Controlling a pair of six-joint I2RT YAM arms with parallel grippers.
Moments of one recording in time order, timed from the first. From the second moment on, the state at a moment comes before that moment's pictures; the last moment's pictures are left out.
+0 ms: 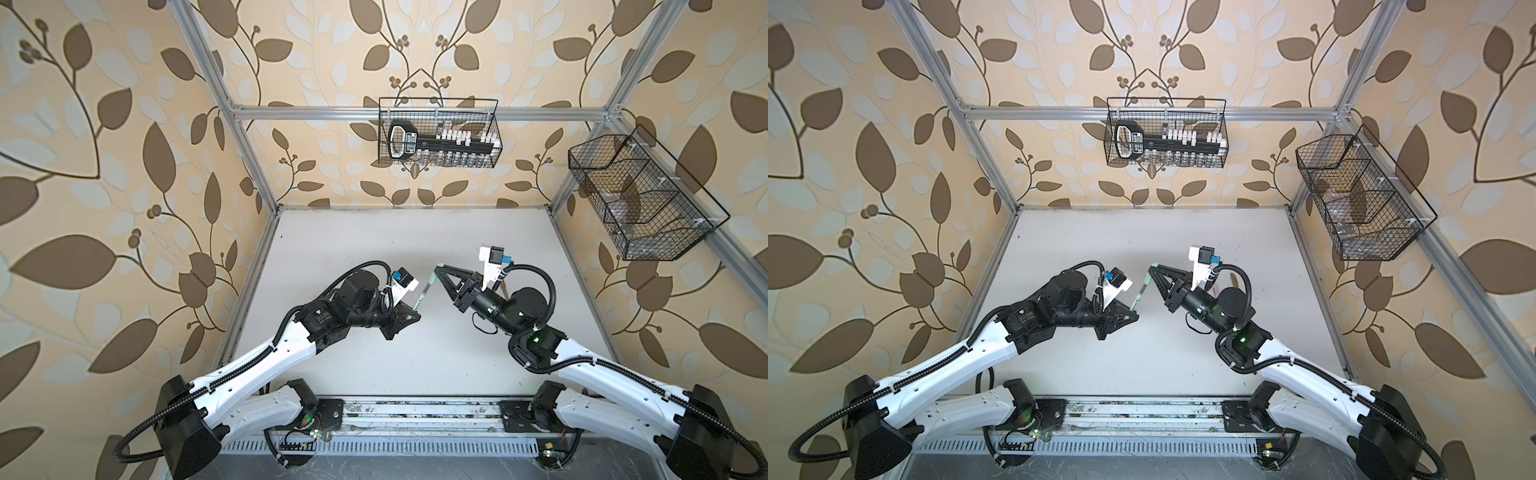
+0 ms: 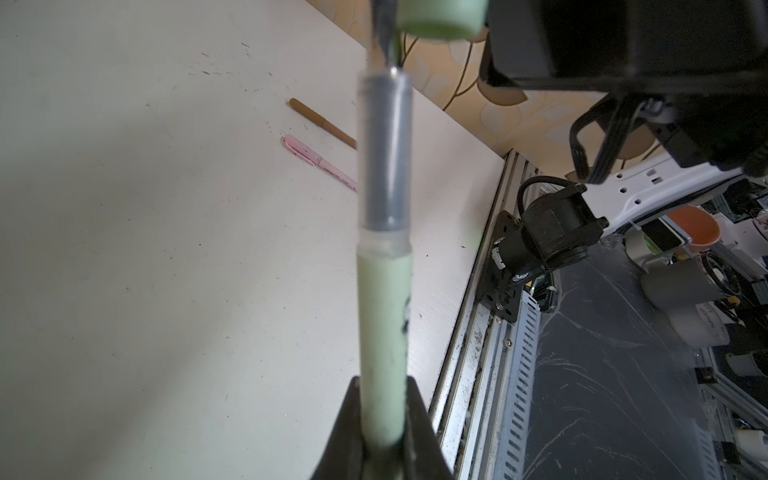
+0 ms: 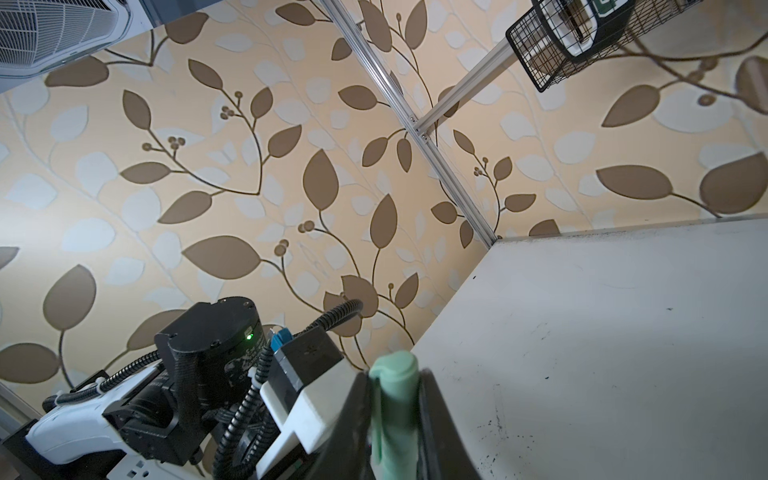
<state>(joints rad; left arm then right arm) -0.76 1.03 0.83 -0.37 0.46 -0.16 0.75 0.96 0.57 0.57 -0.10 0.67</state>
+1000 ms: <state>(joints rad) -0.77 0.84 0.64 0.03 0.75 -0.01 0.85 0.91 0.81 0.24 -0.09 0.40</state>
